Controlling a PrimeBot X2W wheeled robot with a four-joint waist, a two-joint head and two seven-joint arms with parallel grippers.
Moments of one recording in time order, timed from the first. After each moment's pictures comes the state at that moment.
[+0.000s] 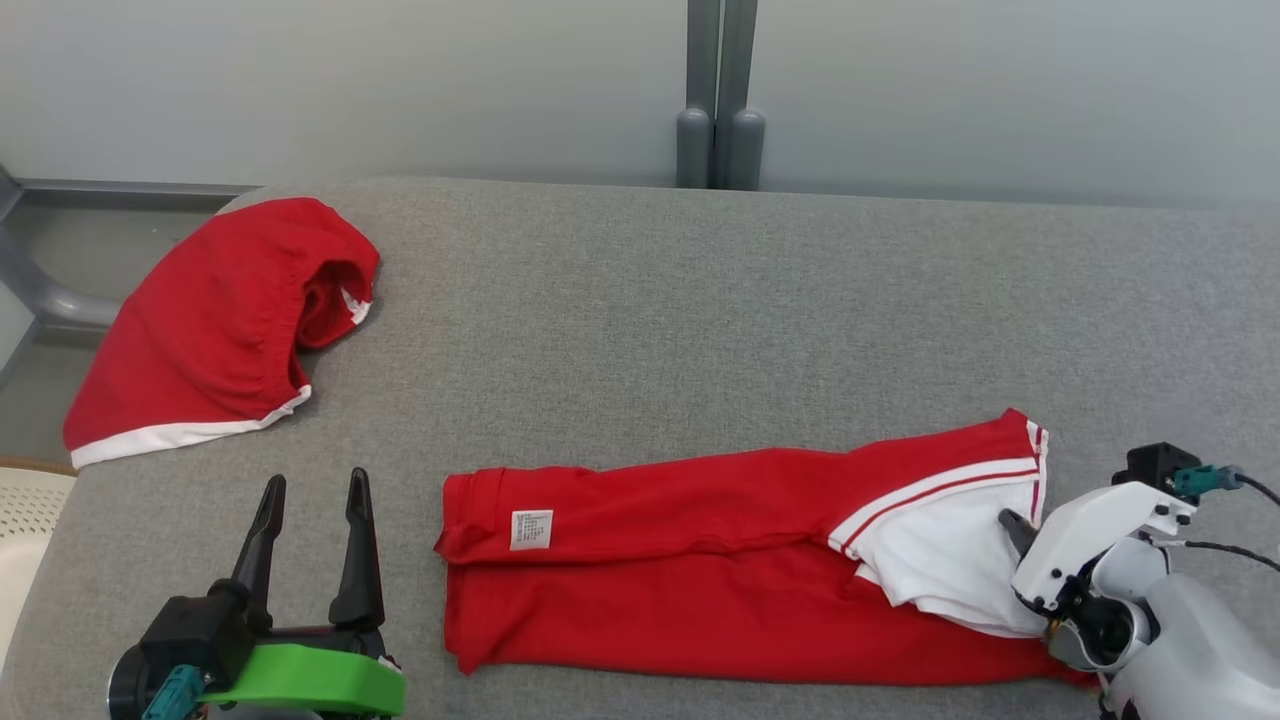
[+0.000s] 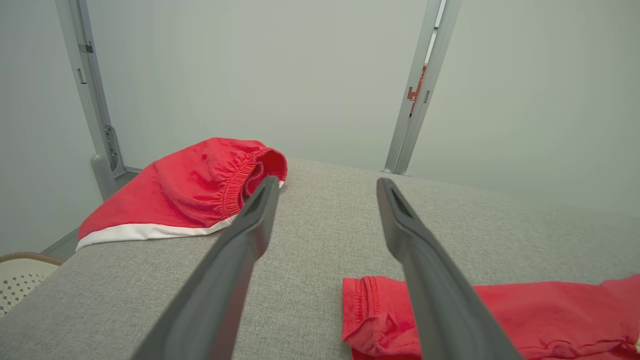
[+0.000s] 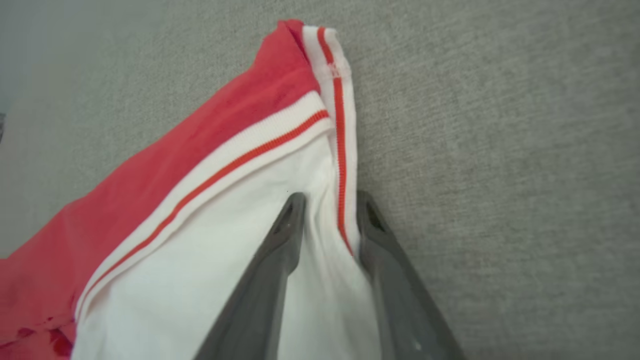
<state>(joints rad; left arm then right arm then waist) 0.01 0.08 -0.04 0.13 -0.28 -0.10 -0.26 -0.42 -0.22 0.10 0.91 0.73 0.13 0.23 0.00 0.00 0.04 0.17</state>
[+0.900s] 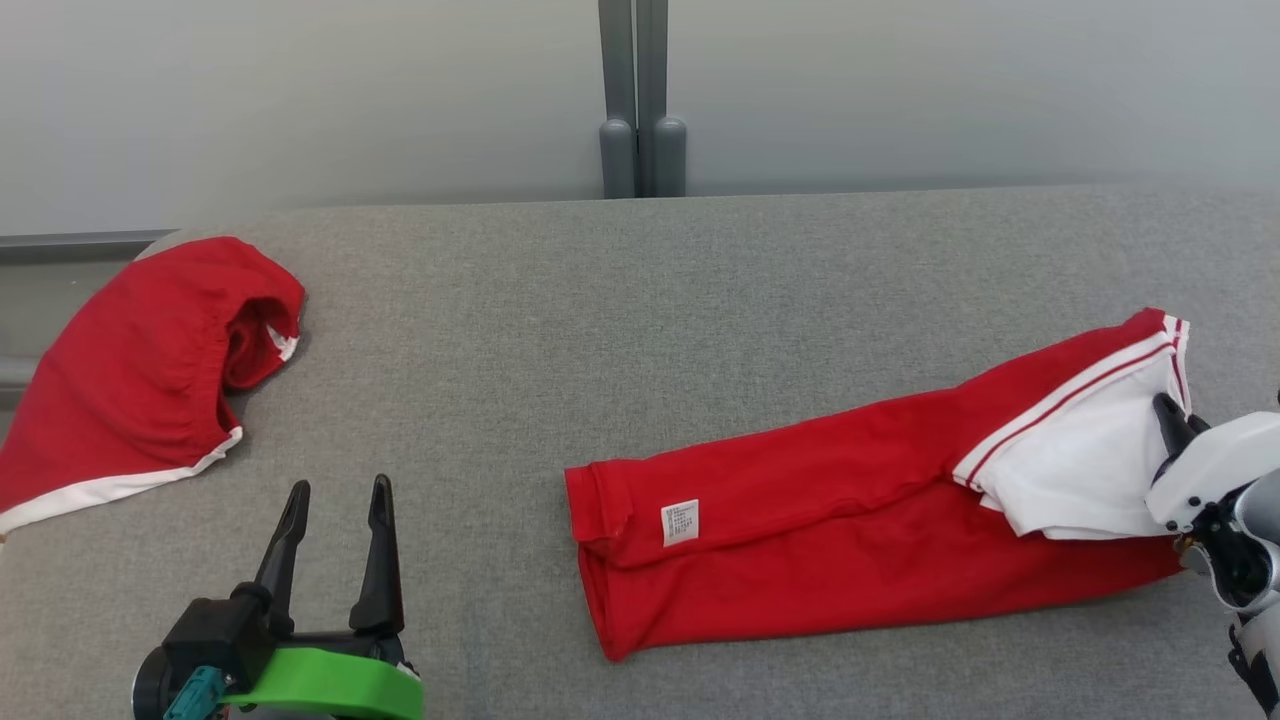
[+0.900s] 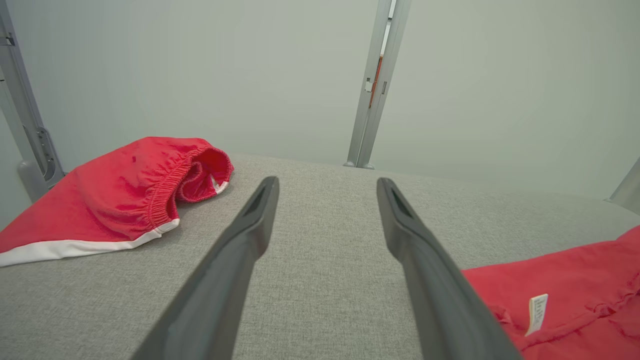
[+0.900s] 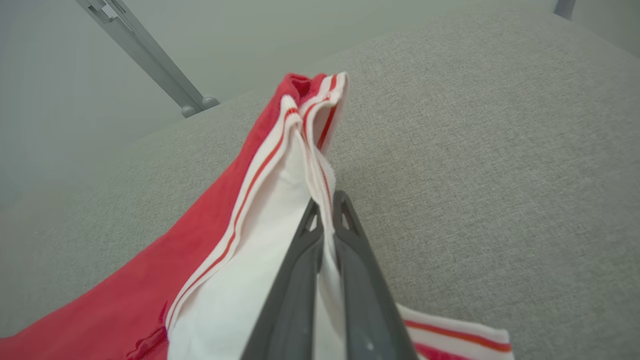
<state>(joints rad) 0.02 0.05 -0.05 0.15 -0.26 -0.12 -0.26 -0.40 -0.40 0.04 0.71 0.71 0.13 0.09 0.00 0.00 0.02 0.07</state>
